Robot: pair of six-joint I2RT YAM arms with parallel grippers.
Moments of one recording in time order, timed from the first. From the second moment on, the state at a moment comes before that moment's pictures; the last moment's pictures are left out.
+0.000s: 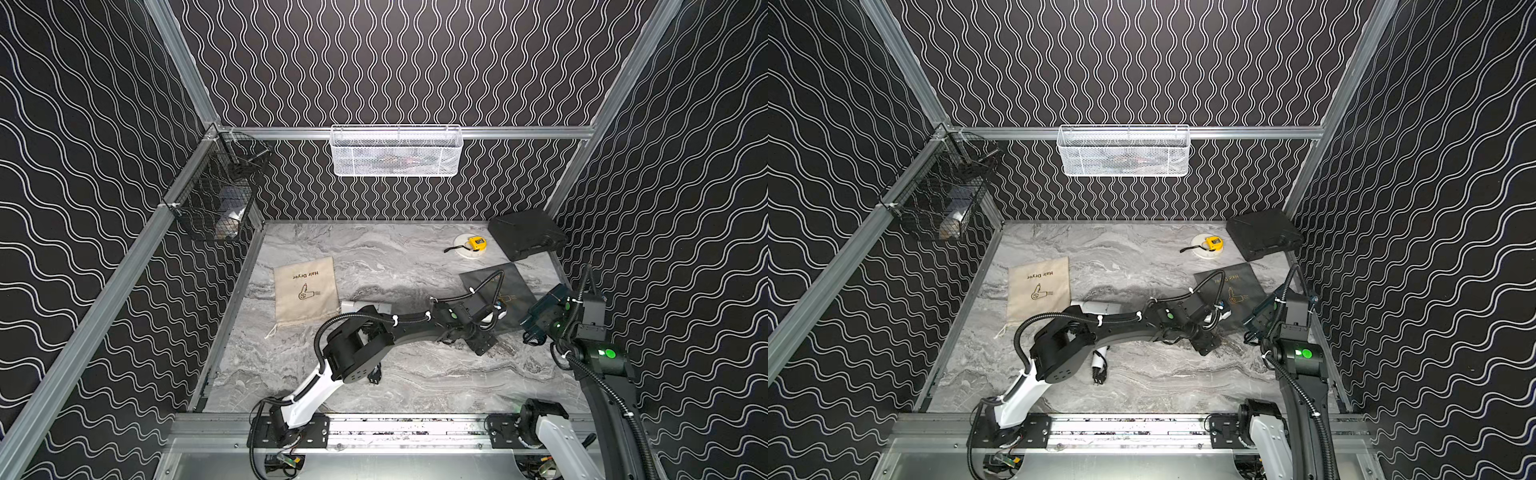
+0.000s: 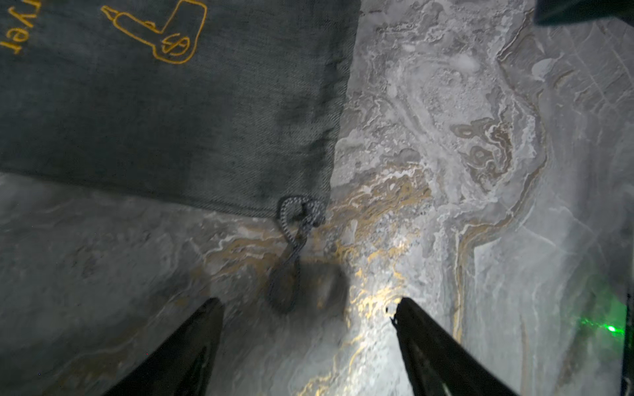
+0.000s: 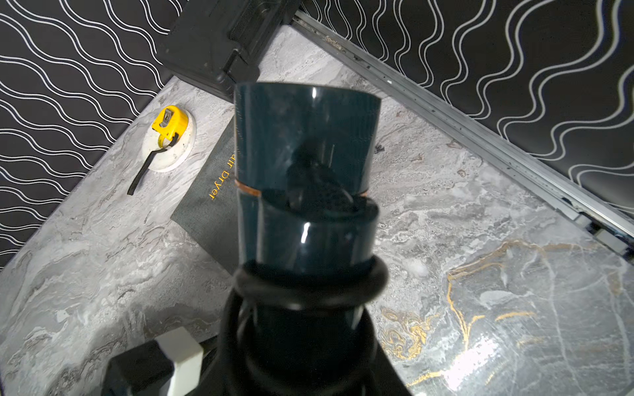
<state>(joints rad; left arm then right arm) -1.03 2.30 1.76 -0.31 0.11 -0.06 -0.13 0.71 0.77 -0.83 0.18 0.63</state>
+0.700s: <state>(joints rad) -1.04 2.46 1.90 -0.23 0.12 0.00 -0.14 0.60 0.68 -0.85 0.15 0.71</state>
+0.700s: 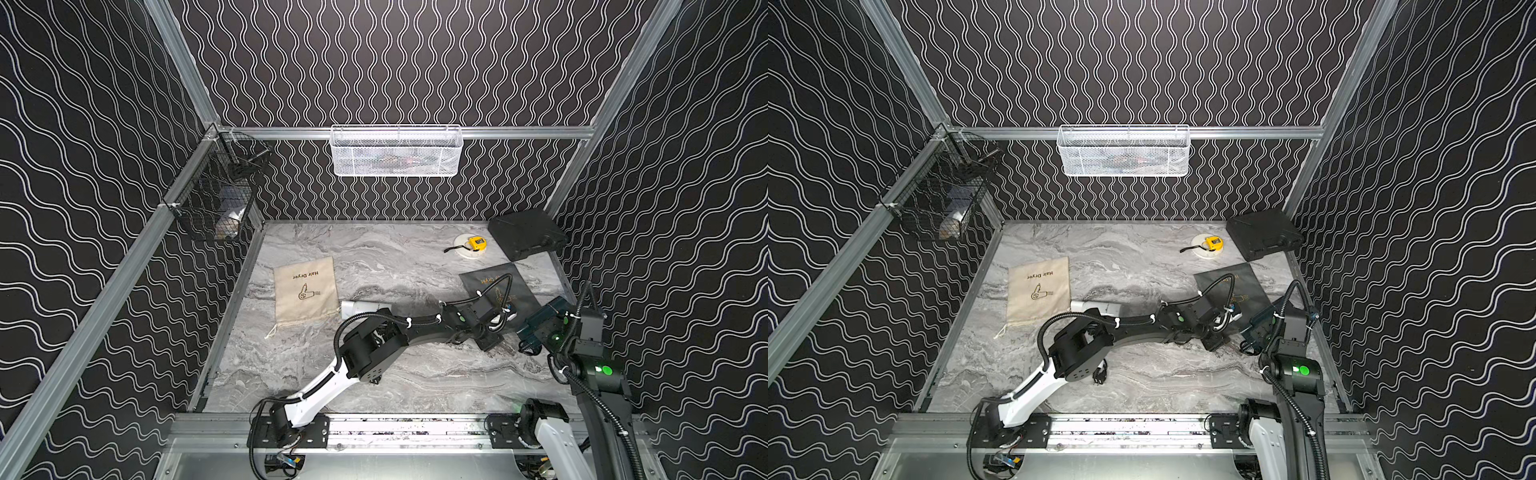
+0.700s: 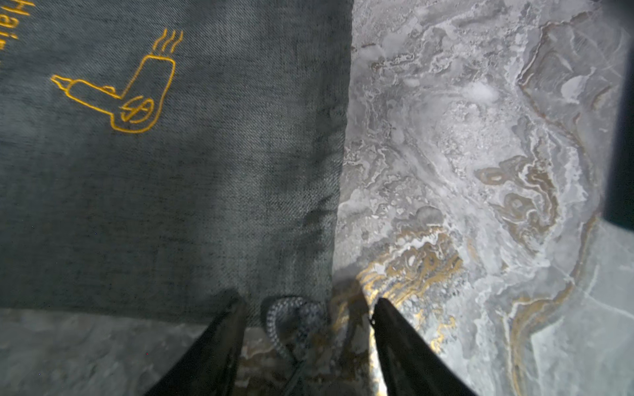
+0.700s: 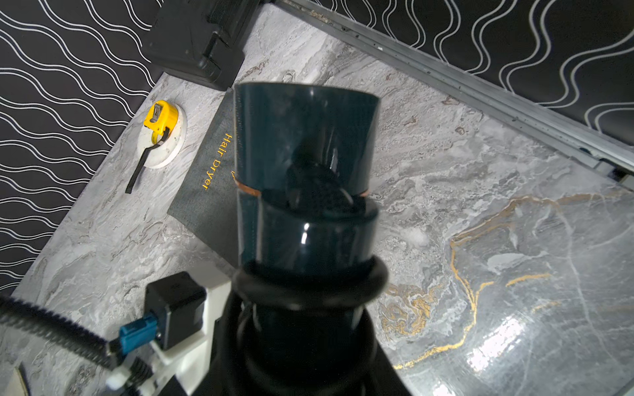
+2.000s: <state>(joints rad) -0.76 2.03 1.18 -0.01 0.04 -0.22 -0.14 0.77 0.58 -0.66 -0.20 0.70</state>
